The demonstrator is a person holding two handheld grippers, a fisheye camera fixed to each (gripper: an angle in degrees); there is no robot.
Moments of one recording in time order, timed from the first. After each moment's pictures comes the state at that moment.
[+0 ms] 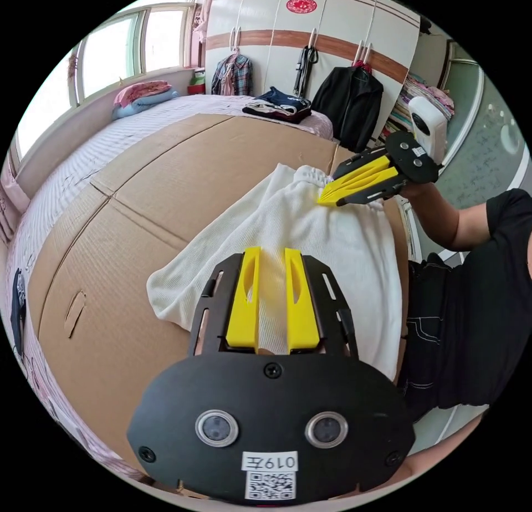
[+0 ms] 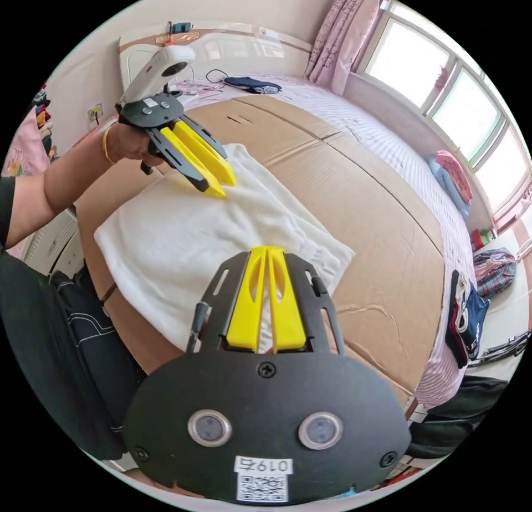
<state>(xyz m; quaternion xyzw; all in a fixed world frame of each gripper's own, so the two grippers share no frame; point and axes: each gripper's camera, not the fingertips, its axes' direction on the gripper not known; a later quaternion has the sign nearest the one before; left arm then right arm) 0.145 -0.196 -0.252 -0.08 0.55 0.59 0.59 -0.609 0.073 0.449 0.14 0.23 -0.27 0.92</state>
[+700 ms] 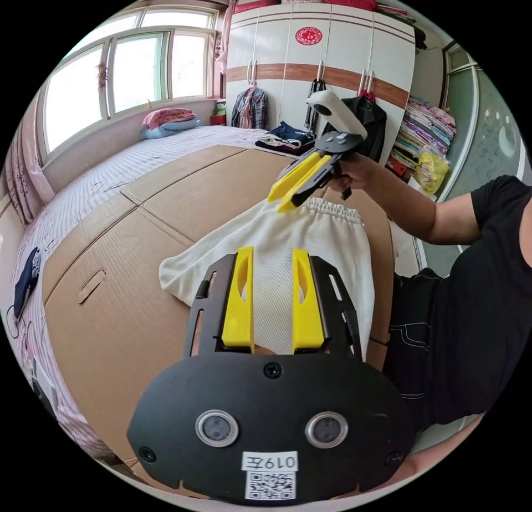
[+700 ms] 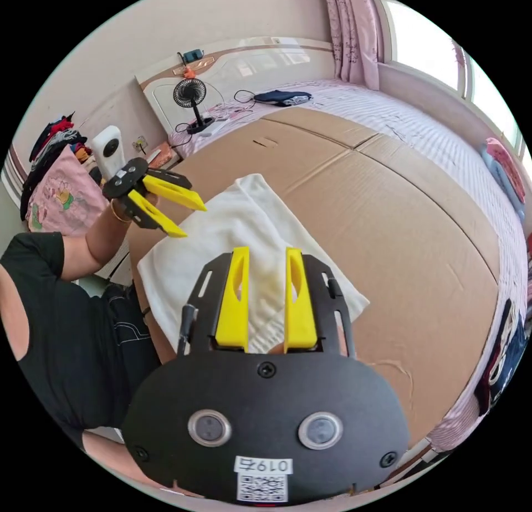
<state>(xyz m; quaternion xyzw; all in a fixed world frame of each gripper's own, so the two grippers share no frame) 0.031 -0.121 -0.285 -0.01 0.57 0.52 0.63 -0.520 -0.176 0.271 0.09 0.06 -0.30 0.95</state>
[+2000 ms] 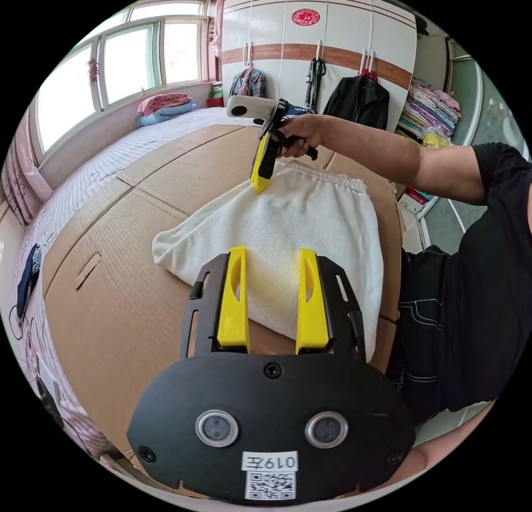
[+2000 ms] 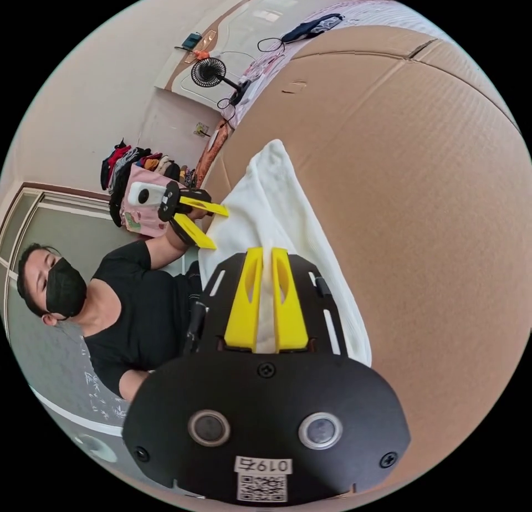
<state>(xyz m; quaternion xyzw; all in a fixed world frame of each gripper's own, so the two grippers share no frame) 0.061 -0.115 -0.273 -0.04 0.54 0.55 0.63 -0.357 -0.585 0.162 -0.14 -0.21 -0.28 0.93</state>
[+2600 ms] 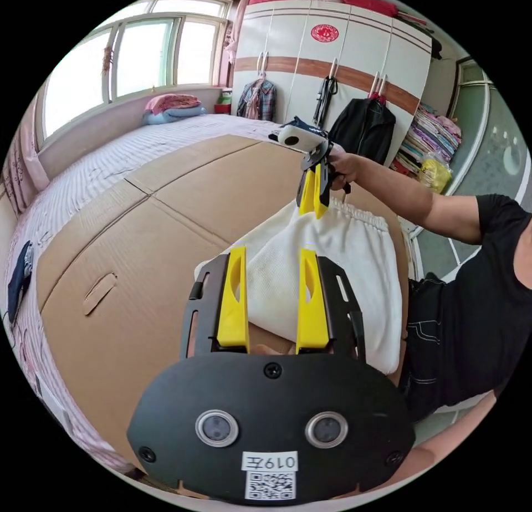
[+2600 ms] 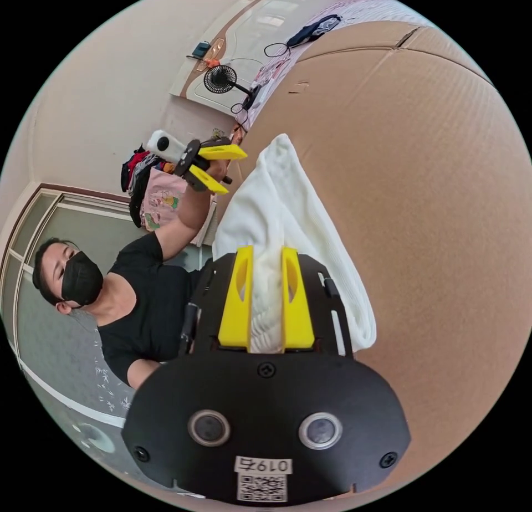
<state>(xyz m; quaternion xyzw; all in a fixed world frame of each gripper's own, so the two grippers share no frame) 0.160 -0.268 -0.221 -0.07 0.58 0.53 0.62 -0.313 -0.621 0.167 -0.15 -0.28 -0.27 0.91</state>
